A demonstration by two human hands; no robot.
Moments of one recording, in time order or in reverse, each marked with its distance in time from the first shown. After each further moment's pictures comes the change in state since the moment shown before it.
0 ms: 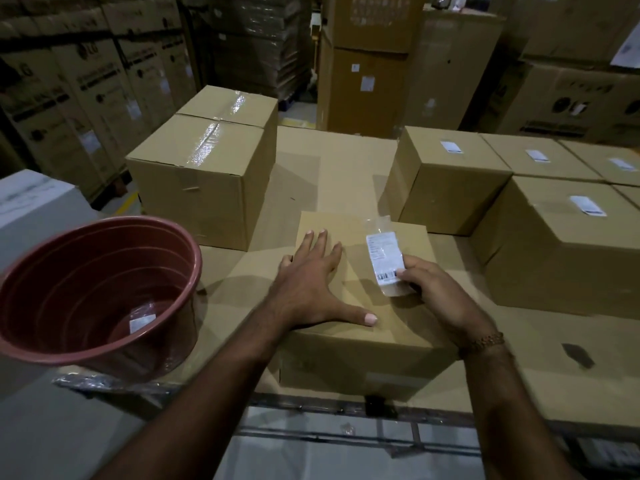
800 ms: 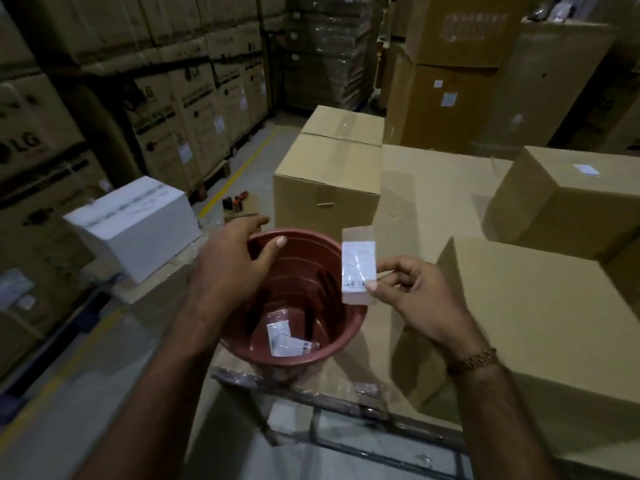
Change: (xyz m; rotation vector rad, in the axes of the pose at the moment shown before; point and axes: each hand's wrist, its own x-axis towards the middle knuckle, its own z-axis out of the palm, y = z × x) left_hand -0.151 -0.263 -0.164 -0.081 0.681 -0.263; right_hand 0.033 -0.070 0.275 -0.120 -0.002 -0.152
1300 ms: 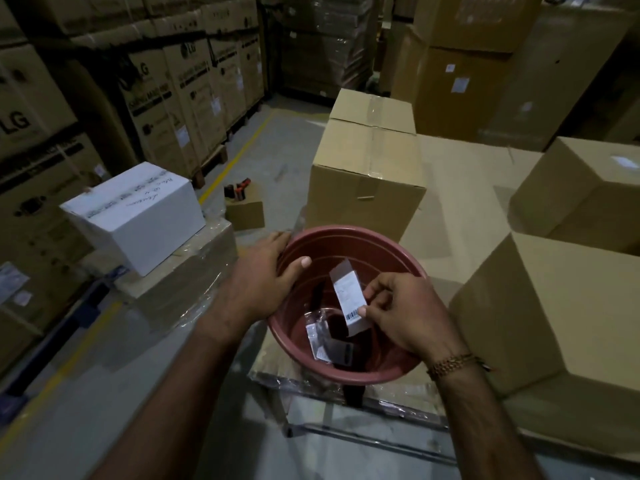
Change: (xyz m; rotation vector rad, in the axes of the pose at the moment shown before) left_hand 0.023 -0.099 0.006 -0.042 -0.292 0.100; right_hand 0.020 -0.017 0.119 -0.610 0.014 0.066
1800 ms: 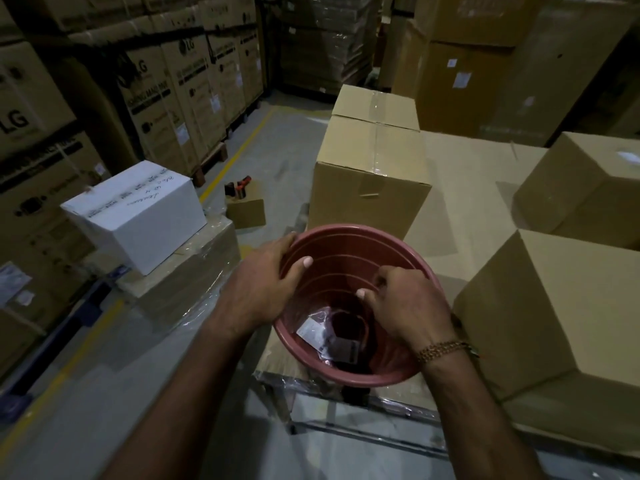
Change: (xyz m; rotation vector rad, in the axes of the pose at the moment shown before) left_hand -0.004 -0.007 0.005 -0.054 0.014 0.022; right_hand 0.010 -0.019 0.008 -0.322 0.071 0.039
